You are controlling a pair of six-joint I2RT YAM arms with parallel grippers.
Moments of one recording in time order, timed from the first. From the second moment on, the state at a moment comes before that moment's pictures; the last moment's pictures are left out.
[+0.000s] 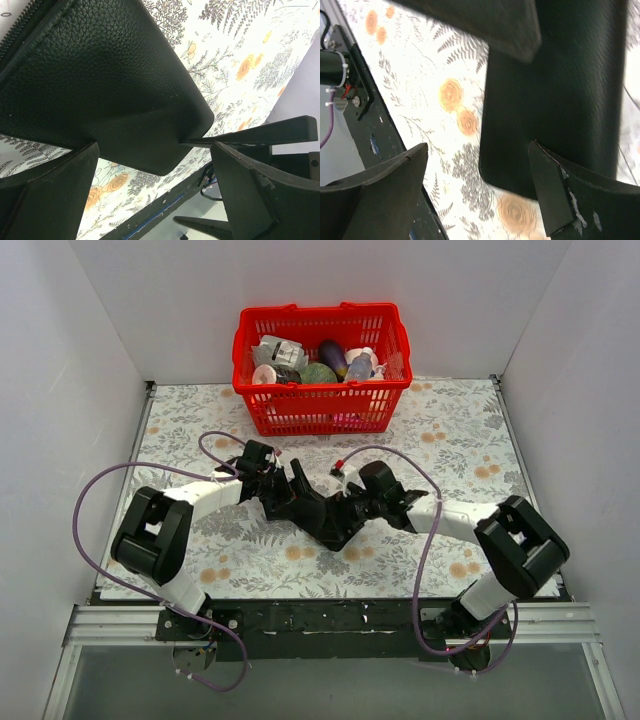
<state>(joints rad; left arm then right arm) -0.44 1.63 0.89 -0.22 0.45 -0.85 0.74 1.59 0.76 0.11 -0.60 0.29</state>
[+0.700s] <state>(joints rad) -0.43 1.64 0.89 -0.21 0.48 -0.85 0.92 1.41 0.67 0.05 -0.25 0.81</state>
